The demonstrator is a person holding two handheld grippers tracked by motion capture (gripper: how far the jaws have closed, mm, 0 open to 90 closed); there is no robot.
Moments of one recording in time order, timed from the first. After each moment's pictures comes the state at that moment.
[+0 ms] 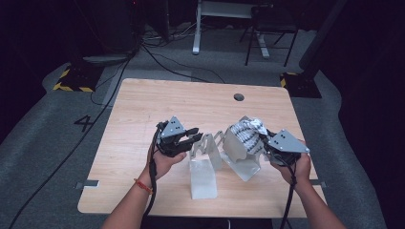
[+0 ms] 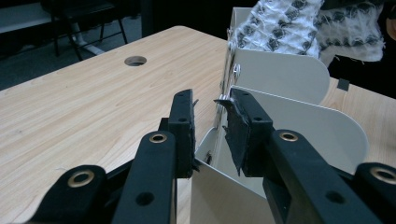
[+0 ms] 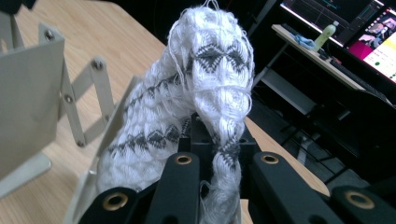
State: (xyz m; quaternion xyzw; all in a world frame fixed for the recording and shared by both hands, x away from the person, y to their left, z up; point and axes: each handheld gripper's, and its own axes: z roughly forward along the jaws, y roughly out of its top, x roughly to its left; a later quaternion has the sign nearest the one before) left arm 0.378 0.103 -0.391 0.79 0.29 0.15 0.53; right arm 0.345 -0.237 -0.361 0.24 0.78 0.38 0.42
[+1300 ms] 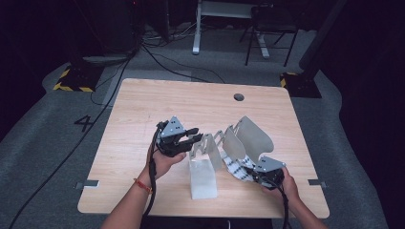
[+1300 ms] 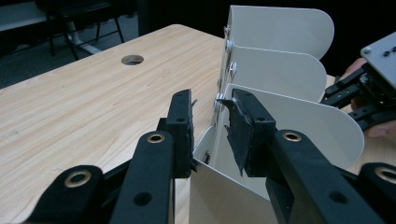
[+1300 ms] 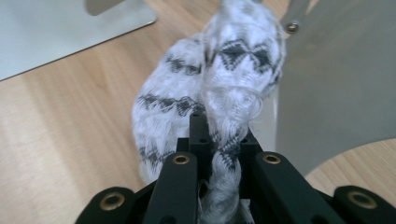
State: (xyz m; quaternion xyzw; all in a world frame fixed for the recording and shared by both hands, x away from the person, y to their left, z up) left arm 0.379 0.104 -0.391 0.79 0.28 0.14 0.53; right arm 0.338 -0.242 -0.477 0.23 0.89 0.33 0.22
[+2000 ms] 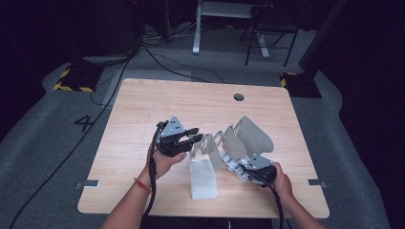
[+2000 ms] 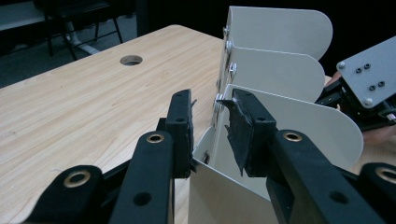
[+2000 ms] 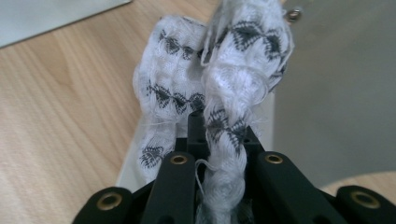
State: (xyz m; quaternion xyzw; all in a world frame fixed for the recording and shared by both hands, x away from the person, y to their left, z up) left arm 0.380 0.104 -0.391 0.79 0.28 0.14 0.53; right arm 0.350 -0.223 -0.486 0.25 0.89 0.28 0.26
